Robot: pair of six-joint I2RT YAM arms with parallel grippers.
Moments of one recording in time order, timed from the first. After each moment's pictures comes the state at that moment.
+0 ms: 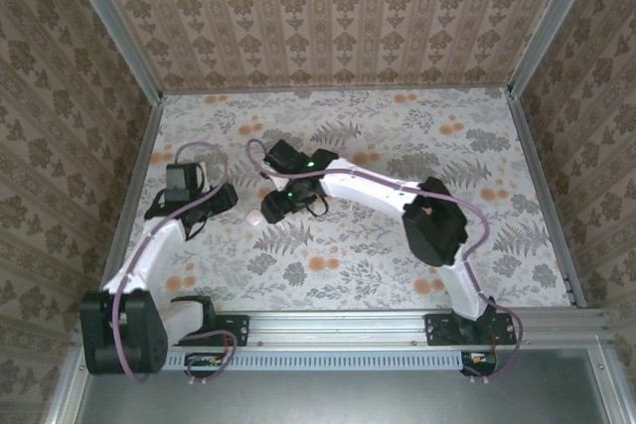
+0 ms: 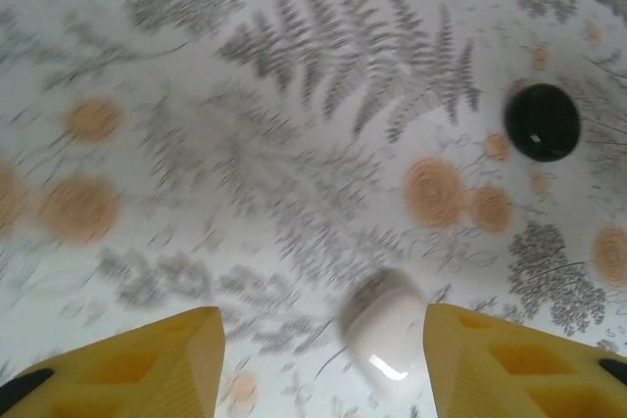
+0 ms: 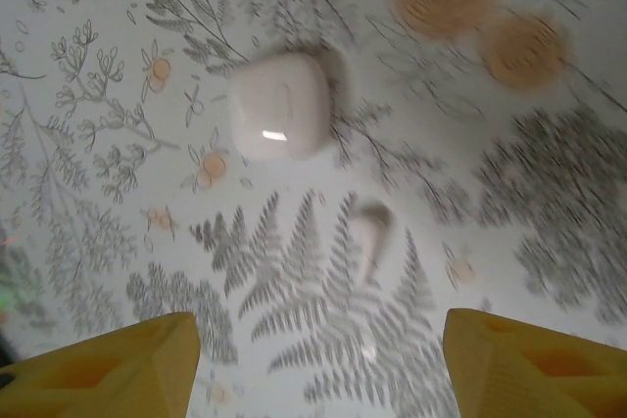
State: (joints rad) left arm -0.02 1.07 0.62 -0.43 0.20 -0.35; right arm 0.91 2.17 1.88 -0.82 -0.16 0.29
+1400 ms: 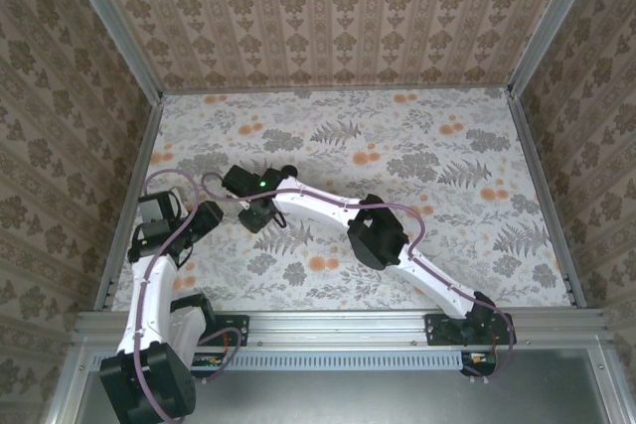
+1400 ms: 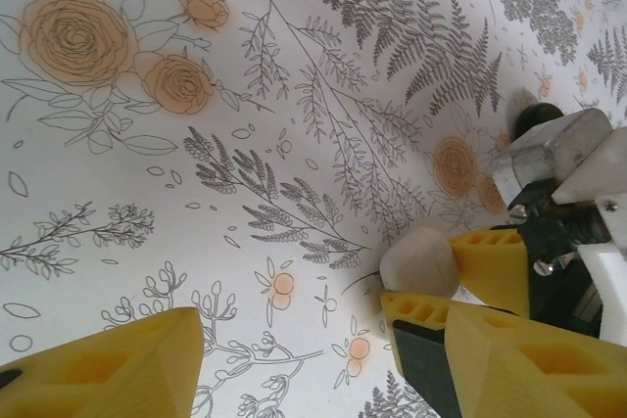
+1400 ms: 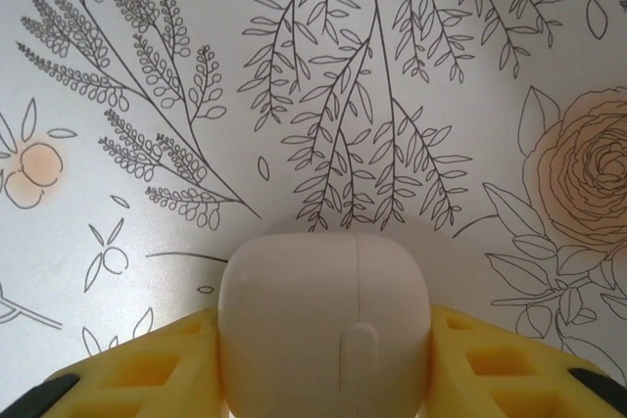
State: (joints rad) left arm 0.19 0.82 0.49 -0.54 0.36 -0.44; right arm 1.00 2.61 2.41 -0.99 0.07 0.11
